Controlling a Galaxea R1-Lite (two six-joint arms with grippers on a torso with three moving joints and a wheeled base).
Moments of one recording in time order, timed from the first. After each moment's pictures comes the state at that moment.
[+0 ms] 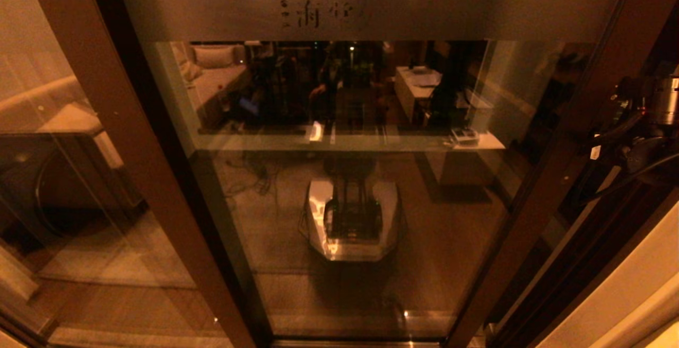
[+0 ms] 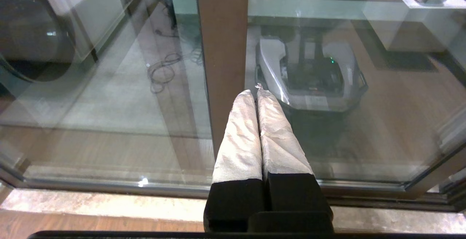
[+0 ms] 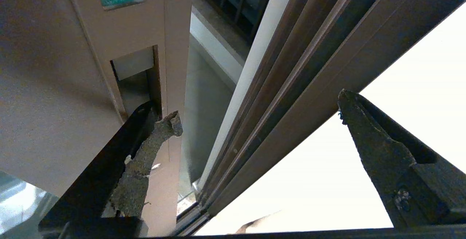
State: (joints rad) left arm 0.00 0.00 -0.02 0.06 0.00 0.00; right arm -0.14 1.74 -1.08 -0.38 -0.63 -0.02
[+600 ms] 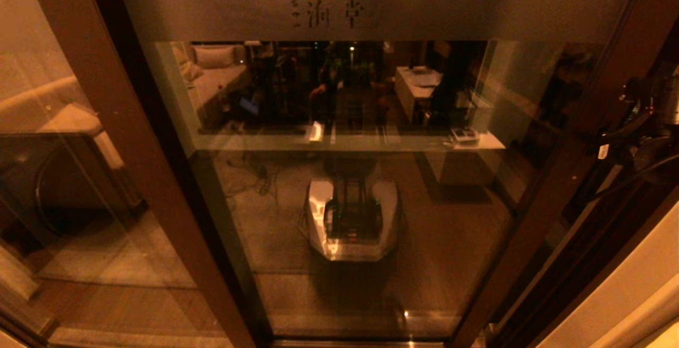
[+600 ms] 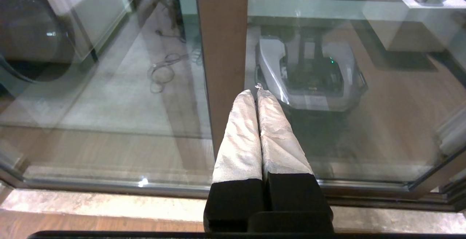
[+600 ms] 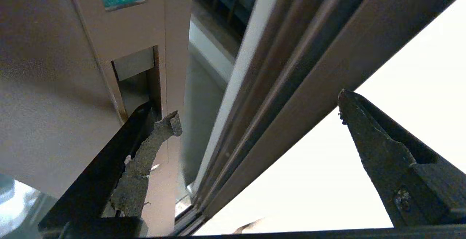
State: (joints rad) left arm 0.00 0.00 -0.02 0.06 0.00 0.00; right arm -0.18 1.75 -1.09 -0.40 -0.62 -0.03
